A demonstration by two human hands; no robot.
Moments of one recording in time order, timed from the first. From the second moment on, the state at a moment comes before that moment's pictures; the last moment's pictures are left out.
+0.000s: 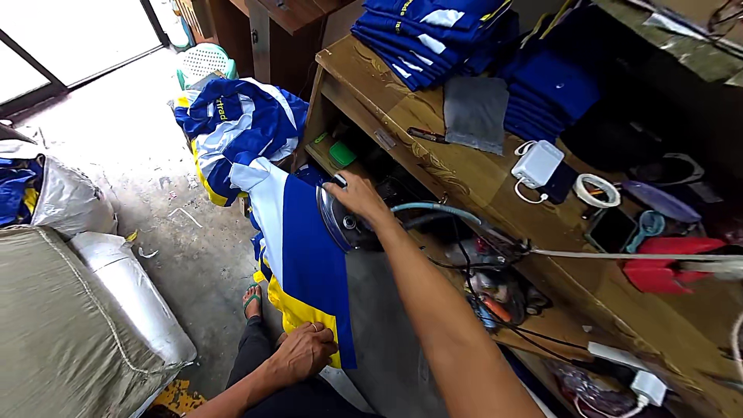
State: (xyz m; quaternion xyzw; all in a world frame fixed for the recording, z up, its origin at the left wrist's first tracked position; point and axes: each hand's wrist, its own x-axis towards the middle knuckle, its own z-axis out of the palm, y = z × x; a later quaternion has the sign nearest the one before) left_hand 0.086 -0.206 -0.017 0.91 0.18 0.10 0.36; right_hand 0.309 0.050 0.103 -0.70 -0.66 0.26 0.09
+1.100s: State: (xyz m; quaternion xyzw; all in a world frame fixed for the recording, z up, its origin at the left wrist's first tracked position) left_hand 0.081 -0.179 -0.013 0.85 0.16 0.08 0.49; right_hand 0.265 0.048 0.104 -0.70 -0.67 0.24 0.07
